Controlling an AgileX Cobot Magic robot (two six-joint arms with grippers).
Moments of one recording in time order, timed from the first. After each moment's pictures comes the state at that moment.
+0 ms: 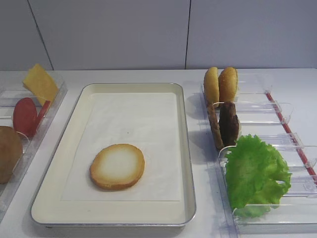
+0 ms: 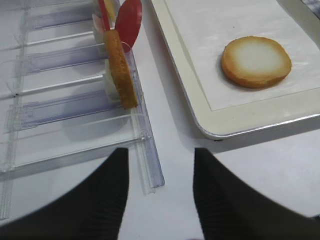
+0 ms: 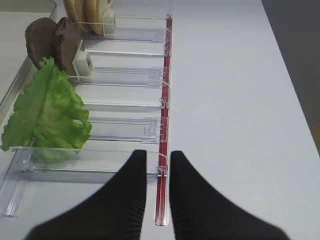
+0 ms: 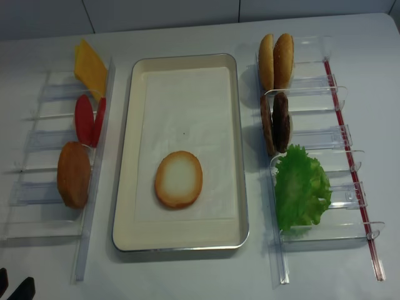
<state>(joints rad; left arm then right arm) -0.13 -0.02 -0.49 -0.06 1.18 0.03 0.04 -0.02 -0.49 0.08 1.14 -0.02</state>
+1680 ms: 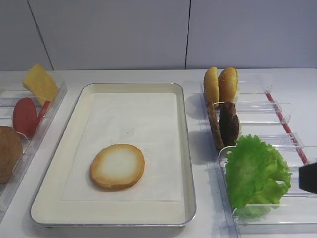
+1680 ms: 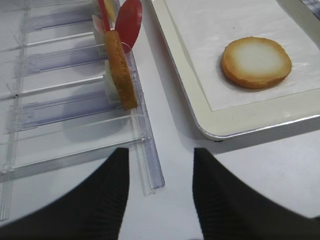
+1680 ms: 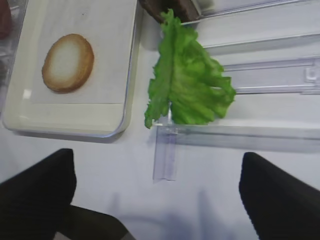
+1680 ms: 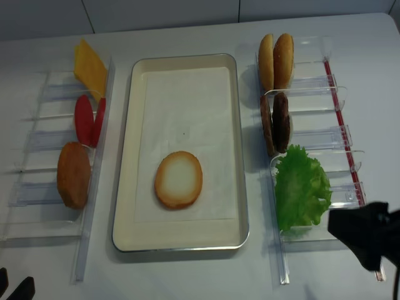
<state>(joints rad) -0.13 -0.02 -0.49 -0.06 1.18 0.03 0.04 0.56 -0.53 0.63 1.08 -0.09</state>
